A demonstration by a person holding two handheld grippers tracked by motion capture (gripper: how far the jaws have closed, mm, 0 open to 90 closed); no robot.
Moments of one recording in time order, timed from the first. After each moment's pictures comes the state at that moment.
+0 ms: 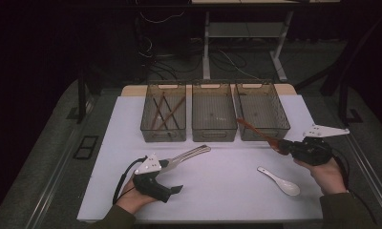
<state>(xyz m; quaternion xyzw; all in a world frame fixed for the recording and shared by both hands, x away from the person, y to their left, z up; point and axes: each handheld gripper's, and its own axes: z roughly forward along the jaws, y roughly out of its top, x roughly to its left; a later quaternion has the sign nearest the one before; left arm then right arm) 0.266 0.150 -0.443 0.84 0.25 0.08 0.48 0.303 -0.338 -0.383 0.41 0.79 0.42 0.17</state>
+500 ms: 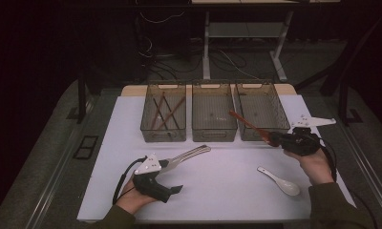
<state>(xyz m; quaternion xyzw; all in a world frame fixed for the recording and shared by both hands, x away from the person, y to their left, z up) 0.266 0.150 -0.443 0.84 0.26 0.08 0.48 0.327 -0.314 -0.375 0.41 0.79 0.43 0.17</state>
